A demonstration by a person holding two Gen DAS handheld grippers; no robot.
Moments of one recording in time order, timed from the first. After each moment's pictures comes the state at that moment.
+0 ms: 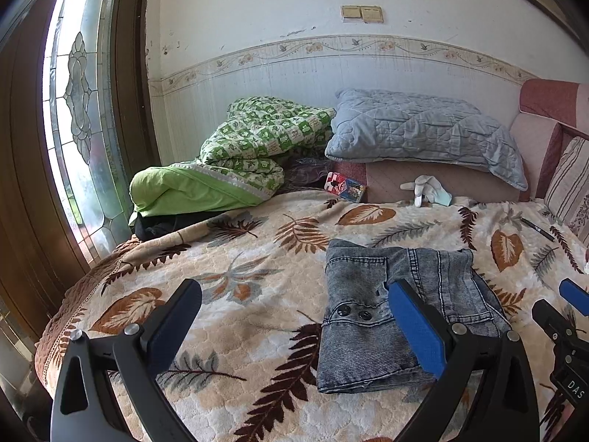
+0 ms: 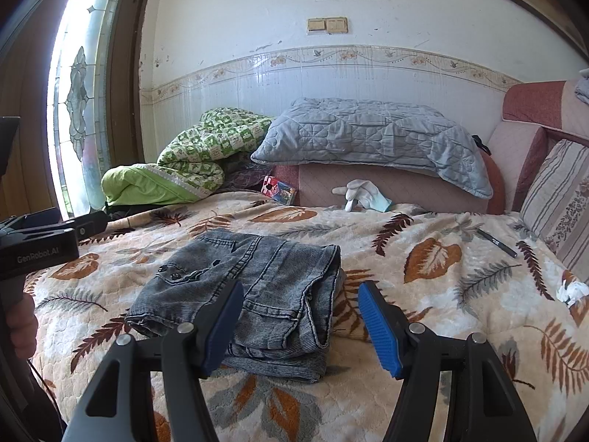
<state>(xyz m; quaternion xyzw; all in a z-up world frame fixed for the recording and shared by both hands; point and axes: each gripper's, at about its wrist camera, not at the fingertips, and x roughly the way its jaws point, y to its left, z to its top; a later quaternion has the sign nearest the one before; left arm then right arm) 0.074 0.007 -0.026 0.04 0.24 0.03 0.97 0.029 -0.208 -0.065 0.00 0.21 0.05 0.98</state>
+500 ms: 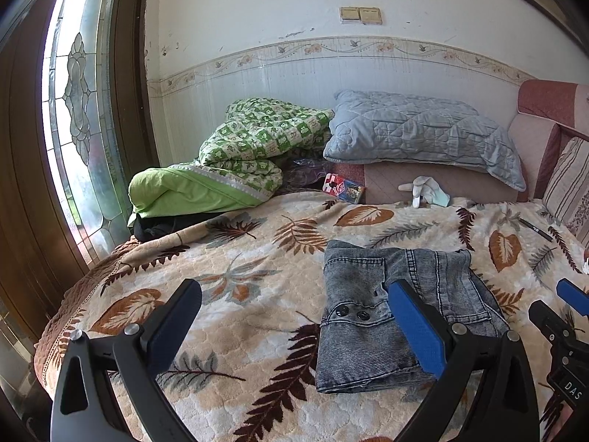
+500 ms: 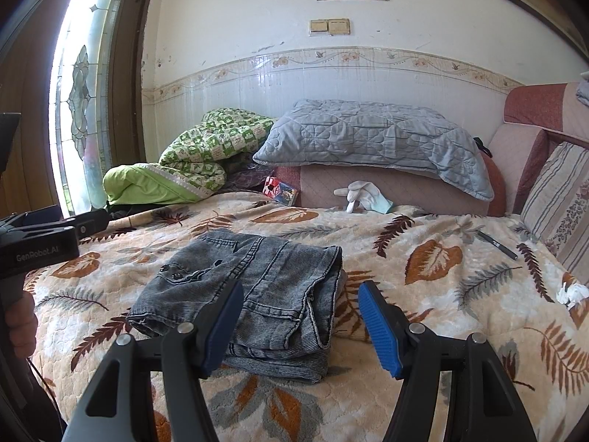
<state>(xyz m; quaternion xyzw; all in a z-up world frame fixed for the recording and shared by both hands) 0.073 0.006 -0.025 0.04 0.23 0.03 0.97 0.028 -0.207 -0.064 0.00 0.21 0.05 0.98</state>
